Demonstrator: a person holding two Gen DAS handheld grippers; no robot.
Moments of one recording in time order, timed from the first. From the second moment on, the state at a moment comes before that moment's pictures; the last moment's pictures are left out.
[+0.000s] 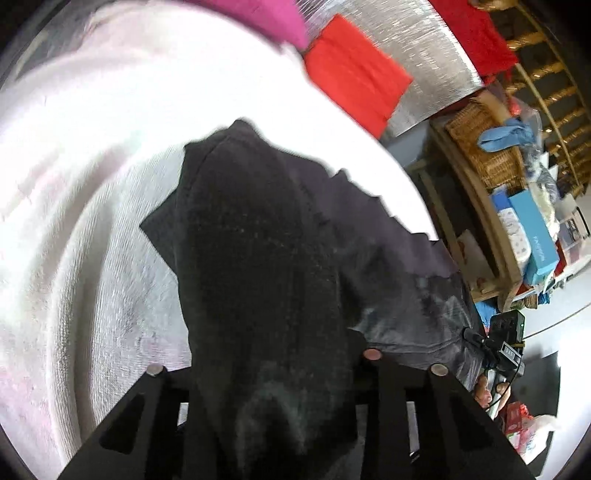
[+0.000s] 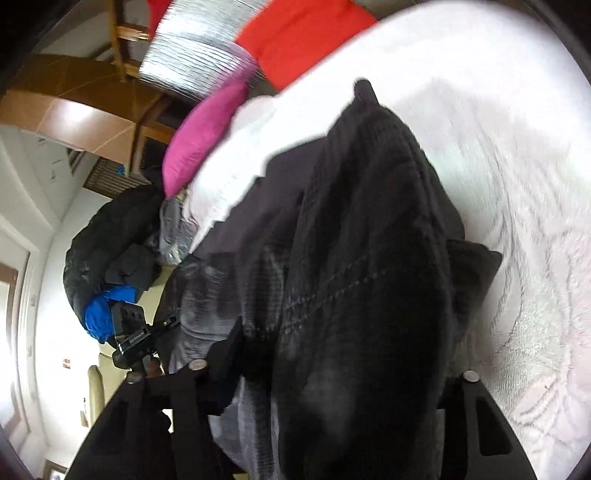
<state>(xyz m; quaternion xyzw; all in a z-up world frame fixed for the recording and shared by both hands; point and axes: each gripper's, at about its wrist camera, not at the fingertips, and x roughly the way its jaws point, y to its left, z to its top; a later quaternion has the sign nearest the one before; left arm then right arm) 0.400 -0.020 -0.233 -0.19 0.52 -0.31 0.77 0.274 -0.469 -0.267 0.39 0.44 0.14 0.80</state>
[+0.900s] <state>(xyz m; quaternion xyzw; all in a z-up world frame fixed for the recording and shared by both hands) 0.343 0.013 -0.194 -0.07 0.49 -0.10 0.86 0.207 -0.522 -0.246 0.40 0.43 -0.06 0.81</state>
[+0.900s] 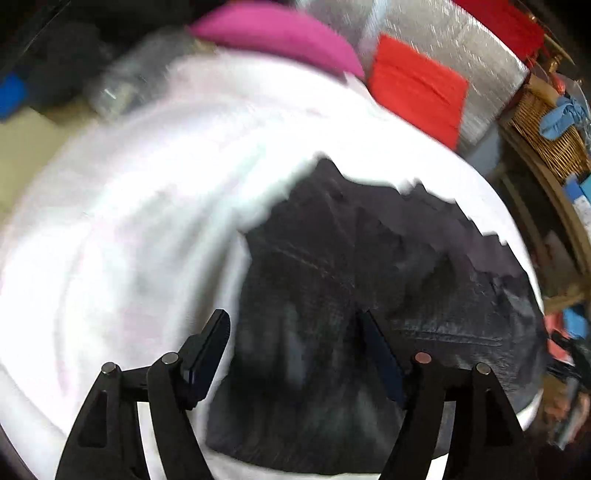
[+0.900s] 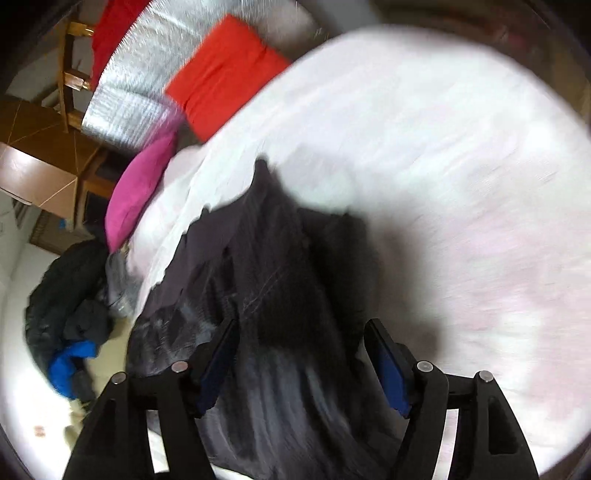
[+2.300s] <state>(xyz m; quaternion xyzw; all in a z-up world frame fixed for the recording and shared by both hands) 0.075 -0.045 0.003 0.08 0.20 -0.02 0.98 0.006 -0.306 -0.037 0.17 0.24 -0.11 0.95</state>
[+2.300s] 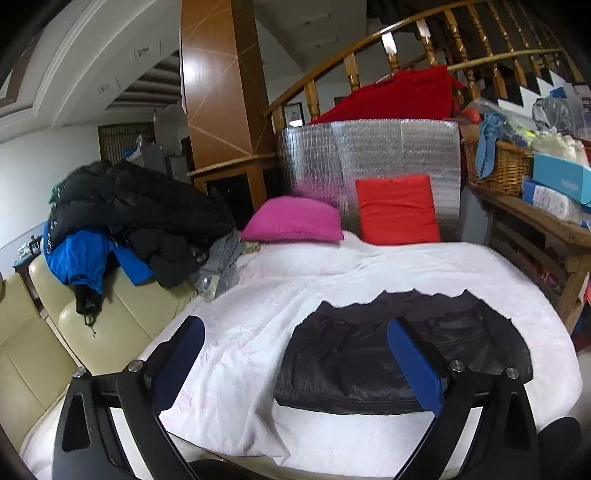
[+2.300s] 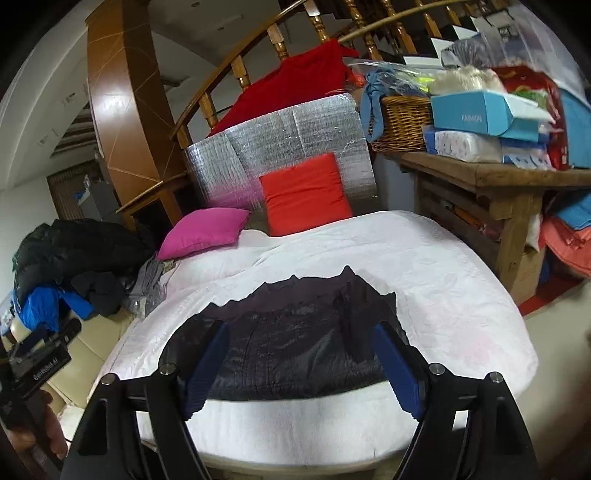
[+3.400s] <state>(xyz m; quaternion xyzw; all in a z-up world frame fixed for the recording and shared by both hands) -0.031 -0.005 0.055 0.05 0.12 0.02 0.99 -0.051 -0.210 0.000 0.11 0.22 -0.12 0.96</state>
